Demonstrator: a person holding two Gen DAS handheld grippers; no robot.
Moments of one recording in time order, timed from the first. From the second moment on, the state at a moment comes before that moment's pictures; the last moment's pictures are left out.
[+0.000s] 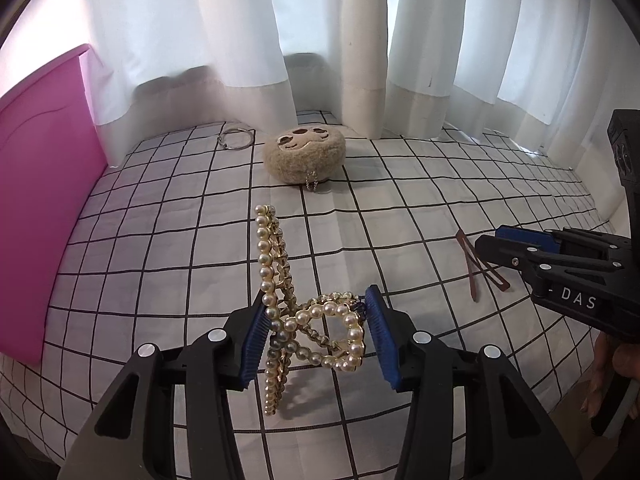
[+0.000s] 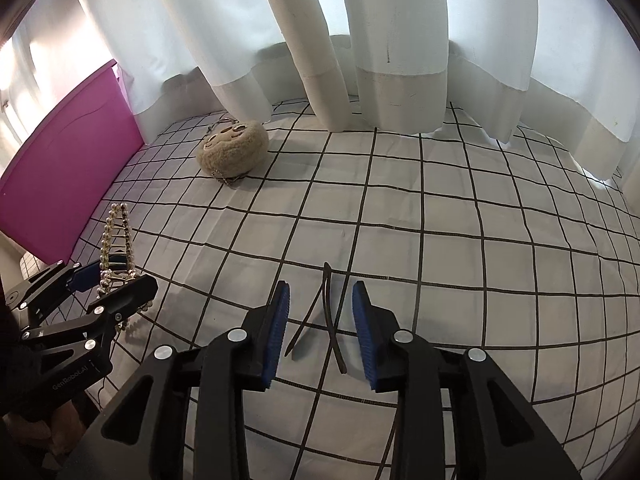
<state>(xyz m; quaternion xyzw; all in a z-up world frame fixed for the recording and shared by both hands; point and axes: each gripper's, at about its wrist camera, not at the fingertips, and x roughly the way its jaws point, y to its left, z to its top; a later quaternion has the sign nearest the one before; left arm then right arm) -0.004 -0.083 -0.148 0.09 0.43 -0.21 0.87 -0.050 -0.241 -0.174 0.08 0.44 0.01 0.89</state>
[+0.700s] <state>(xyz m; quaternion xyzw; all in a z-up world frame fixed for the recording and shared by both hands) -0.004 -0.084 -0.144 0.09 0.43 -0.21 0.87 -0.051 -0.230 -0.190 0.04 0.47 -0.01 0.88</state>
